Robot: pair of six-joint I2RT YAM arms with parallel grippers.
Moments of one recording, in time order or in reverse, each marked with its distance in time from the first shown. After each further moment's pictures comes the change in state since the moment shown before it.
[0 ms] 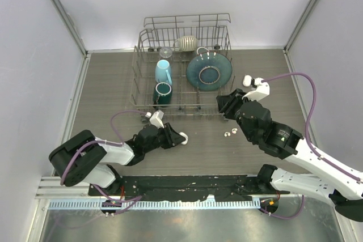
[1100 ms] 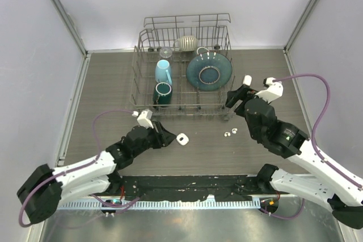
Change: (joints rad) left arm 0.000 -0.461 0.017 -0.518 -0.139 0.097; right arm -0.088 -0.034 0.000 -0.119 0.123 0.011
